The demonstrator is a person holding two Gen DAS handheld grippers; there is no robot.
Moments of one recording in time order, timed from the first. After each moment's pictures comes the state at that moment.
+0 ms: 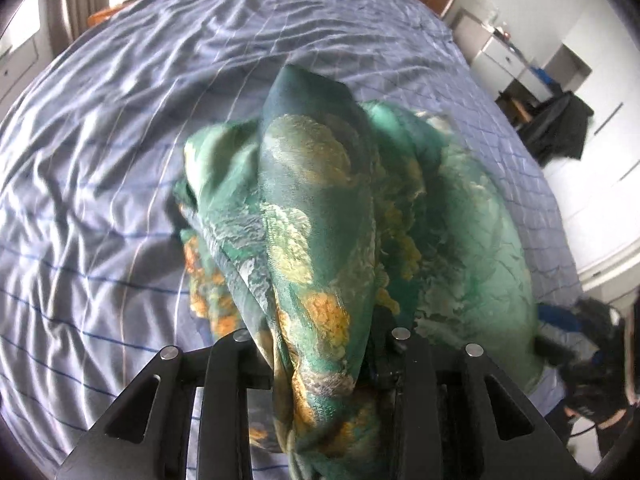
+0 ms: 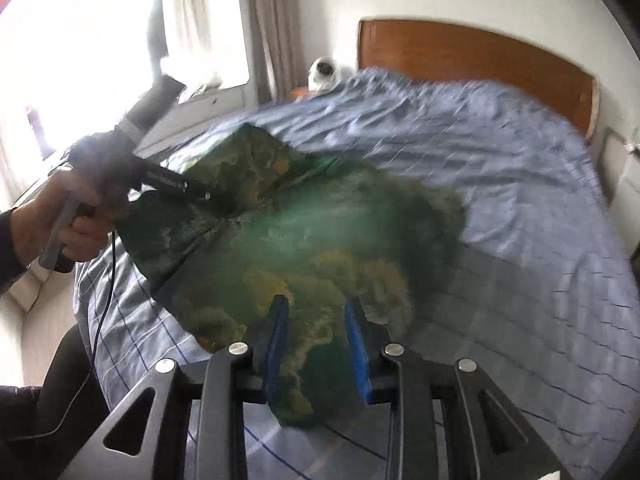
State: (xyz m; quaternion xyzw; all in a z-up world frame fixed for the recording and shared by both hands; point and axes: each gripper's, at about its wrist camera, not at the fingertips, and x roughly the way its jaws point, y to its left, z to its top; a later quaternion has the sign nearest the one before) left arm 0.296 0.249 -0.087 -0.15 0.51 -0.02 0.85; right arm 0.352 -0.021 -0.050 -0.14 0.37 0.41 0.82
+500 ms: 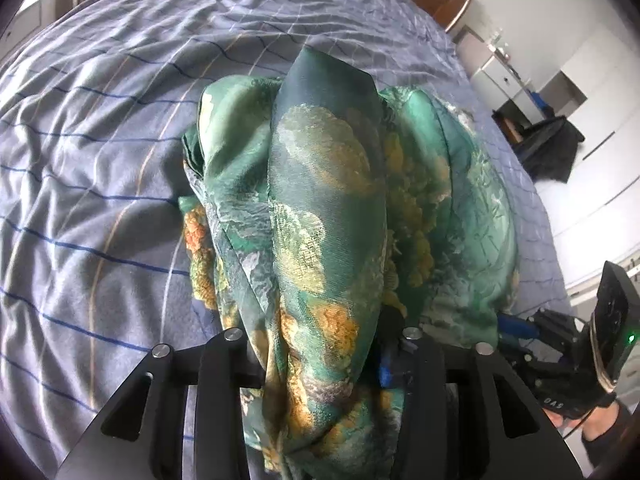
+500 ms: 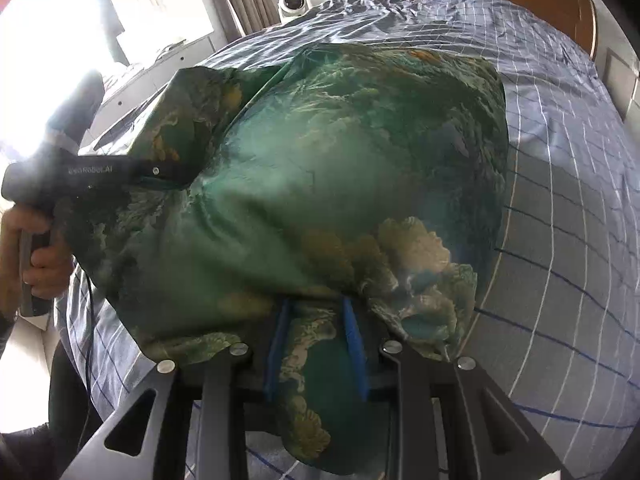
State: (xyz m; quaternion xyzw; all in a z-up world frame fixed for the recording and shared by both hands) left arm 0.285 0.276 -0.120 -0.21 0.49 -0.04 0.84; right arm 0.385 0.010 -0.127 -0.11 0.49 0.36 0.79
